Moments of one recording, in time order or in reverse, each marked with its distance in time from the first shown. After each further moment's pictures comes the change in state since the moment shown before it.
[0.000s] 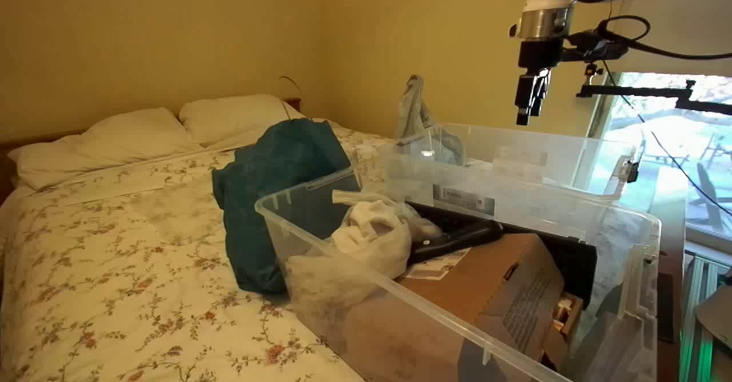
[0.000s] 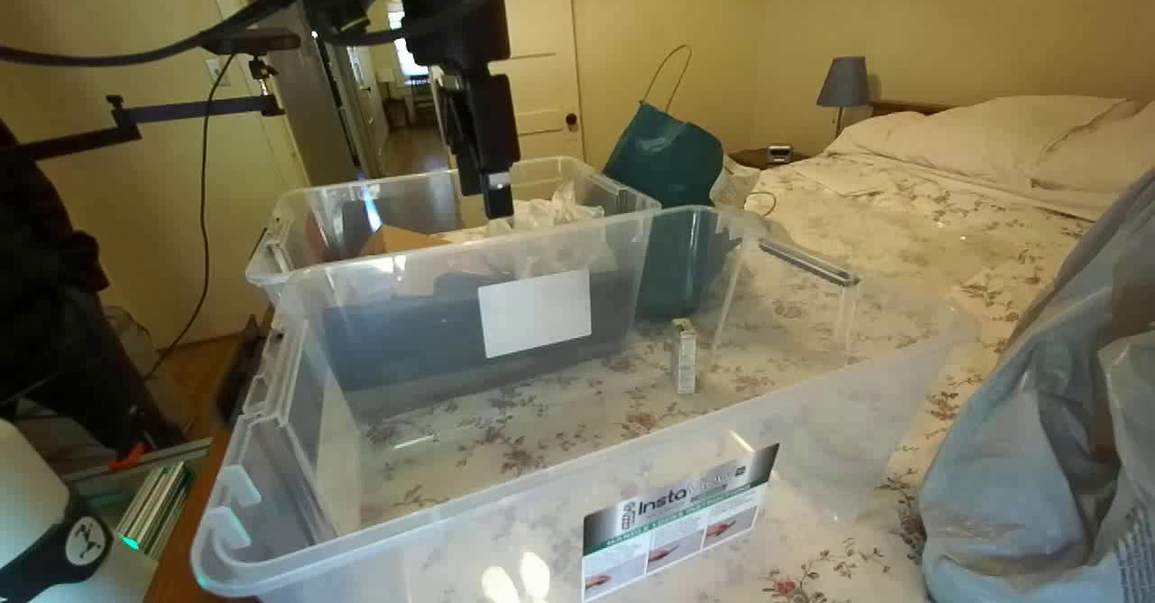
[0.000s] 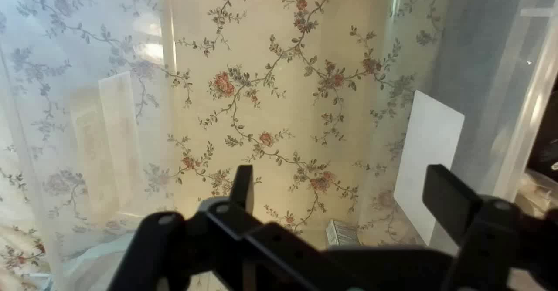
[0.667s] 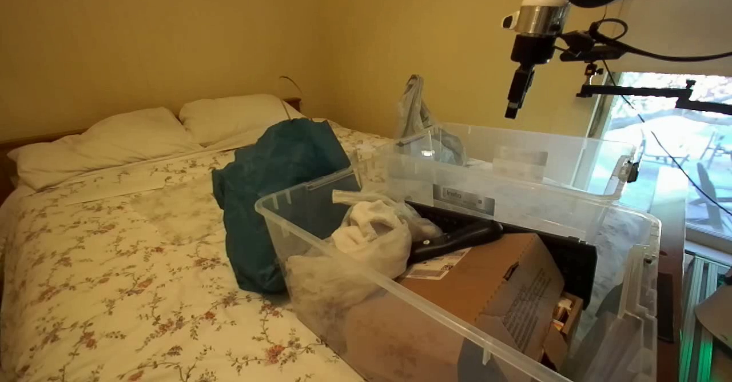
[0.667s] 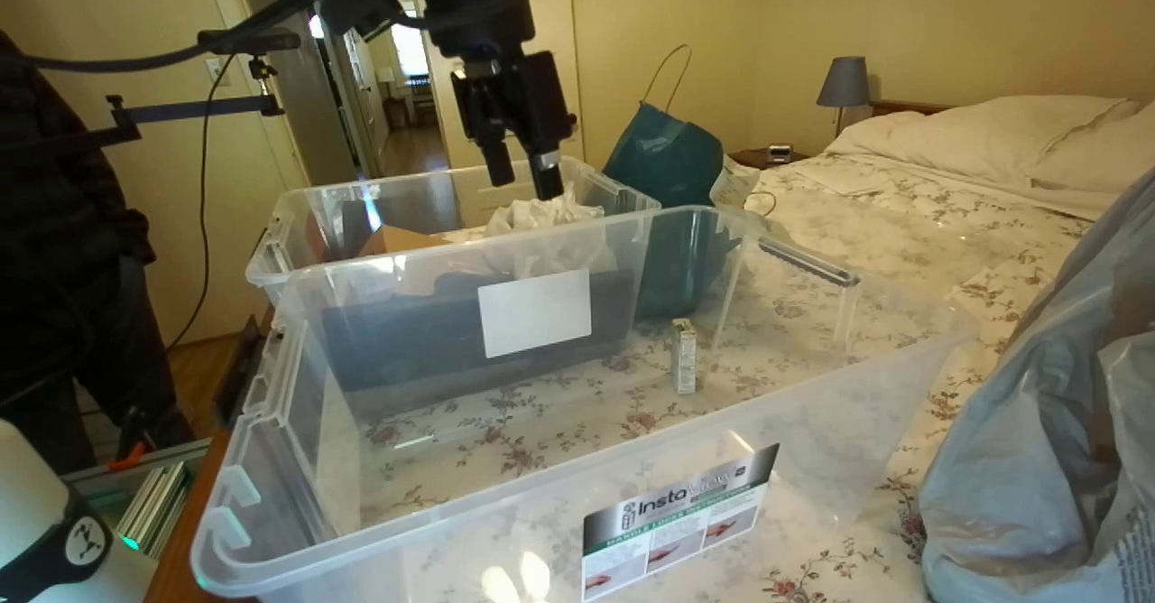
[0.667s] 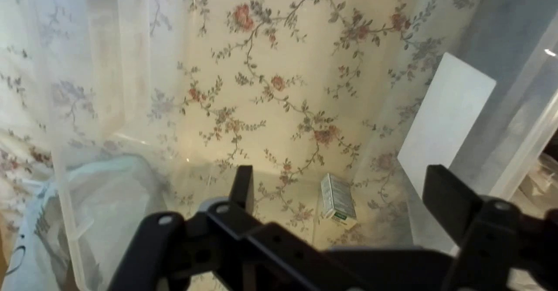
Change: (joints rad) arm 0.003 0.009 -0.023 -0.004 -0.030 0.151 -0.164
